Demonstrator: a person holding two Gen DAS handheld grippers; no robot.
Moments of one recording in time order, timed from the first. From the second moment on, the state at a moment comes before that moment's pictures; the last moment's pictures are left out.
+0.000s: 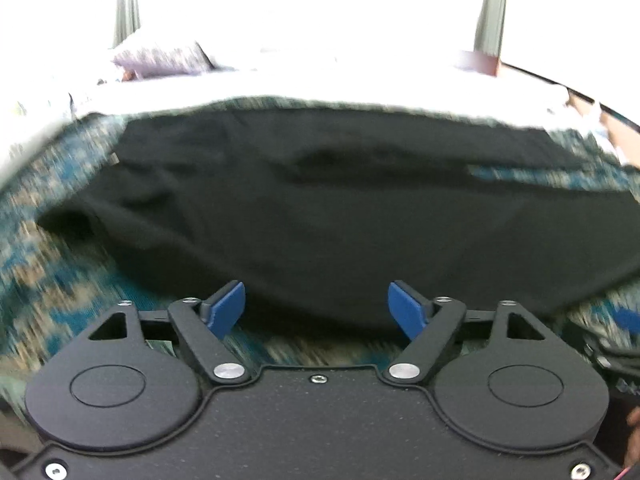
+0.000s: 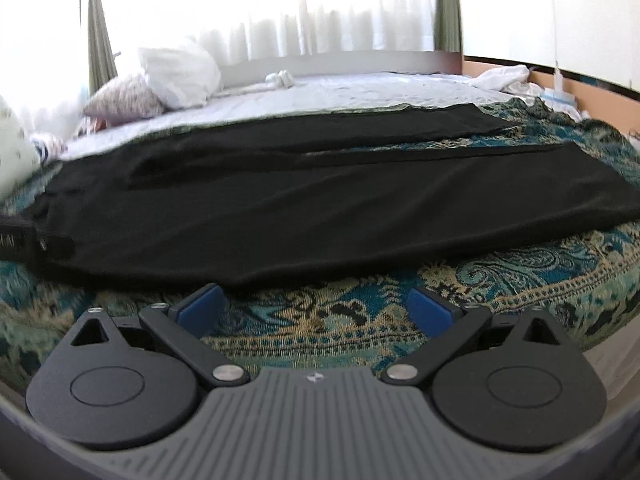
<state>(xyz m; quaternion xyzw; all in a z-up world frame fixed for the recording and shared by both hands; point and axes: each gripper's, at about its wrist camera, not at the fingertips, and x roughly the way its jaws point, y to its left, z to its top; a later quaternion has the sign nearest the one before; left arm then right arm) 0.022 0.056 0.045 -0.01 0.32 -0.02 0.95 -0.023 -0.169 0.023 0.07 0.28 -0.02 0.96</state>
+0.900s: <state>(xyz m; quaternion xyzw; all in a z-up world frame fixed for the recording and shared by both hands) 0.046 0.159 0.009 0.06 0.34 0.08 0.94 -0.007 -0.153 0.029 0.04 0.29 -0.02 0.96</state>
